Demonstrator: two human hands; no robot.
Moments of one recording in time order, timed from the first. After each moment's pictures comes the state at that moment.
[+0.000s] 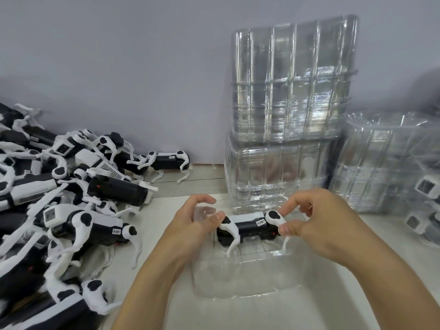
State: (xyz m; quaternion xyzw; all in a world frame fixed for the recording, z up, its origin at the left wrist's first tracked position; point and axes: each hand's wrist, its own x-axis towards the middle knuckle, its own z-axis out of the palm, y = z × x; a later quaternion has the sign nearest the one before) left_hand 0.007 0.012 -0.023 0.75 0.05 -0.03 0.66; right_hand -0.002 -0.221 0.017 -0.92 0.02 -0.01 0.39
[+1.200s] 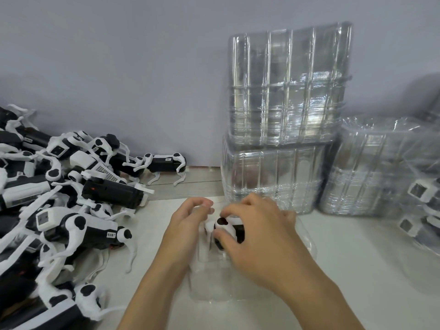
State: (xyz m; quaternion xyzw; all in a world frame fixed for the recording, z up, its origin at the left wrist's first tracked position) left_hand 0.012 0.001 -0.029 0.70 0.08 0.01 0.71; right_hand -0.017 -0.148 0.004 -0.95 -0.13 -0.11 0.27
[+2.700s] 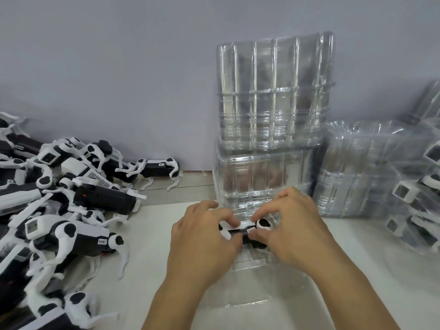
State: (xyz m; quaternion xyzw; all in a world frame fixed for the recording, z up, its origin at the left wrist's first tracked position) left_hand -0.011 -0.038 -0.001 0.95 -0.04 0.08 0.30; right_hand 0.002 -0.203 0.008 -0.95 -0.02 -0.06 0.29
